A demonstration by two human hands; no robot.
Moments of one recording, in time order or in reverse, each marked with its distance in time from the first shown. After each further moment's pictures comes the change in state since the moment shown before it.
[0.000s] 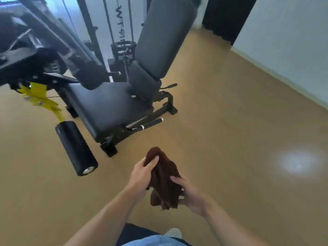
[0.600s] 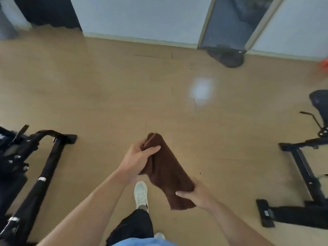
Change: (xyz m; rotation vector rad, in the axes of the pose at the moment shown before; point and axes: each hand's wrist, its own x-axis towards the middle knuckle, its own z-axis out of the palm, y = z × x) left_hand 0.024 0.024 0.394 0.641 -0.779 0.053; right_hand -0.137 0.104 -0.278 0.175 0.812 -0.075
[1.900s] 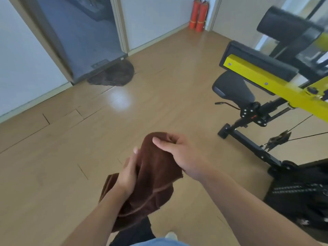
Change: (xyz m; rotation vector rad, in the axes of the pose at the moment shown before) left_hand 0.572 0.322 0.546 0.468 -0.505 -0.034; right_hand 0.328 -0.278 -0.670 0.828 0.515 -0.285
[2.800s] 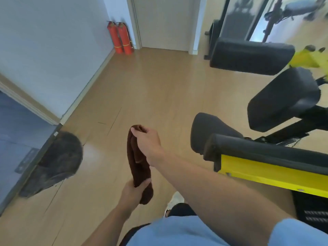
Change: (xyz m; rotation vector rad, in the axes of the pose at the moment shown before) left_hand 0.563 0.363 0.225 0.602 -0.368 -0.038; right_hand 0.592 -0.263 -0.307 0.390 0.703 0.159
